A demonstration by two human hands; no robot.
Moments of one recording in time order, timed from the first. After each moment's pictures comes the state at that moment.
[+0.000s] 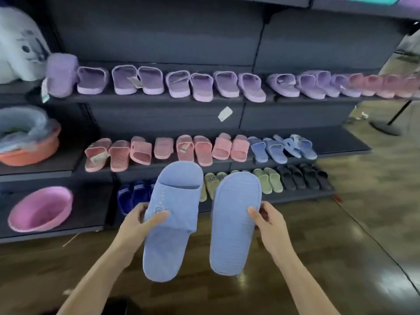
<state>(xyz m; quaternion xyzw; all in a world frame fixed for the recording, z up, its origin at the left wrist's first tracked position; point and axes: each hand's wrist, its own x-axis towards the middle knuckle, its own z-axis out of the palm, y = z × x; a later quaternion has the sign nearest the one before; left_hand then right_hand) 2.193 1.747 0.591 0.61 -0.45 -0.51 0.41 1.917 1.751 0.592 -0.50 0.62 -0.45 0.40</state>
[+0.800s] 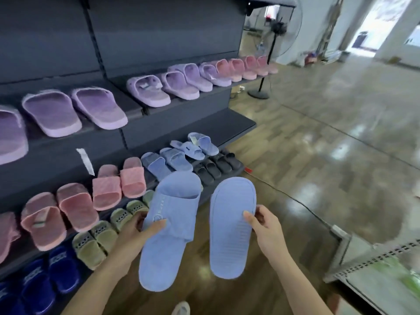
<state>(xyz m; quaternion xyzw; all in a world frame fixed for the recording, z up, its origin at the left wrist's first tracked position) 1.926 1.517 0.575 0.43 -0.59 -0.64 0.23 1.698 1.668 0.580 -0.30 0.75 -0.53 0.26</state>
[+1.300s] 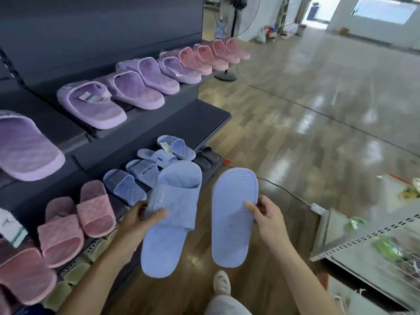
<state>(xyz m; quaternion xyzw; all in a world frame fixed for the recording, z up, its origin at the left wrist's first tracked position) 1.808 1.385 0.569 0.38 -0.60 -0.68 0.19 1.614 1.581 0.581 -0.21 0.79 -0.54 0.20</state>
